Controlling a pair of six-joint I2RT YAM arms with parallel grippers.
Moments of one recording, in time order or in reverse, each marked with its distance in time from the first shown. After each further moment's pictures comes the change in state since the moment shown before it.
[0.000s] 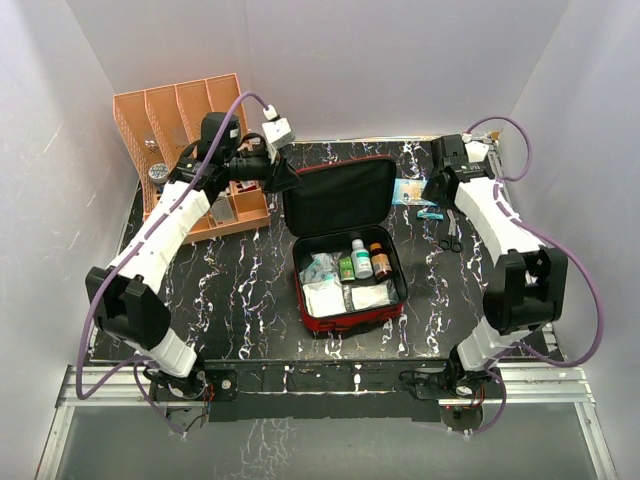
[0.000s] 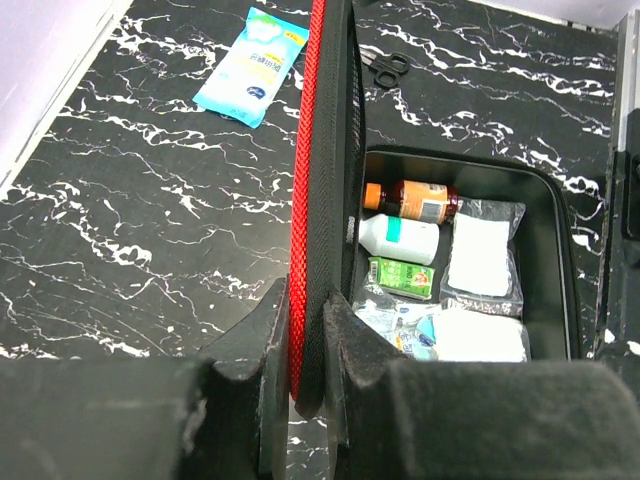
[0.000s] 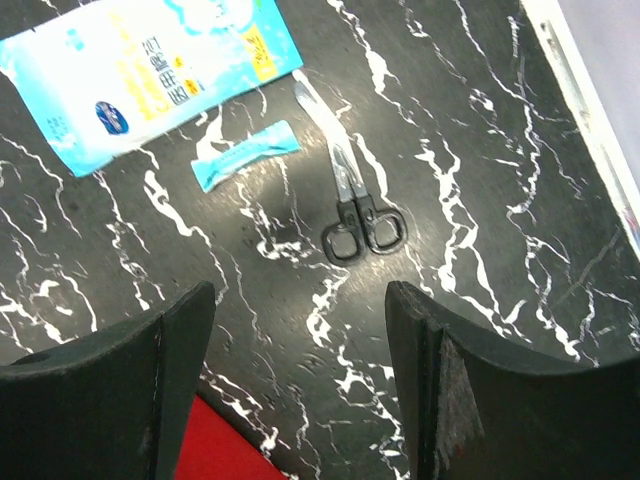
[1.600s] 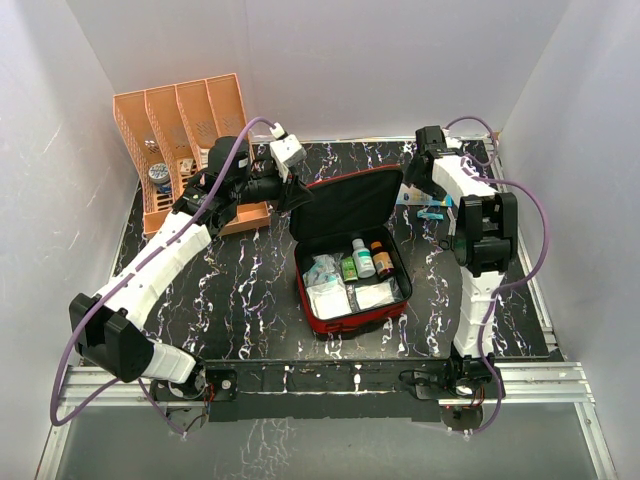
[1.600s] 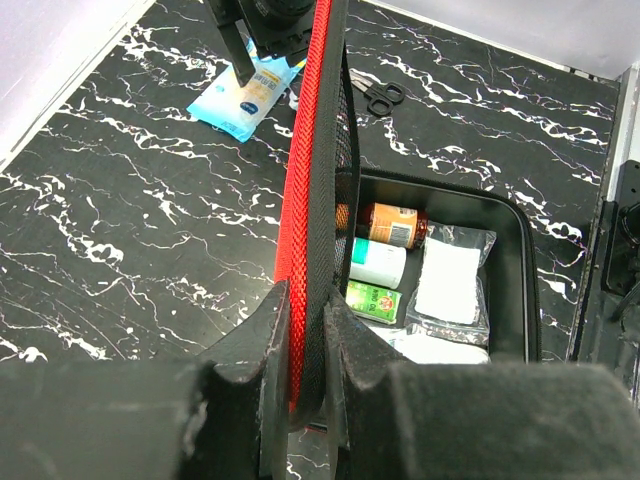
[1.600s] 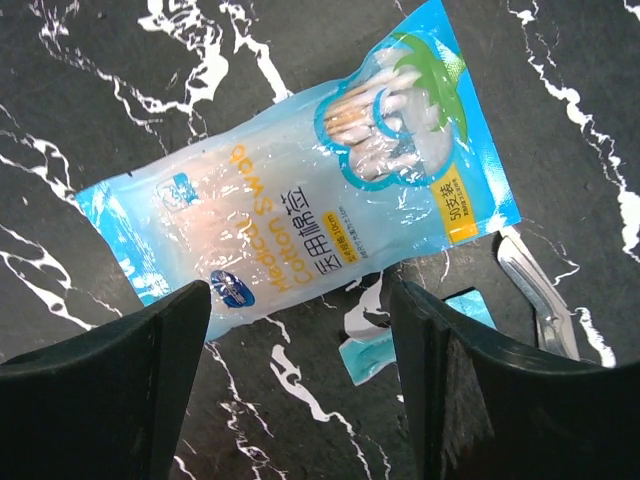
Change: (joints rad) left arm -0.151 -0.202 -0.239 0.187 -0.211 -0.176; right arm -0.048 0.555 0.374 0.175 -0.174 0.022
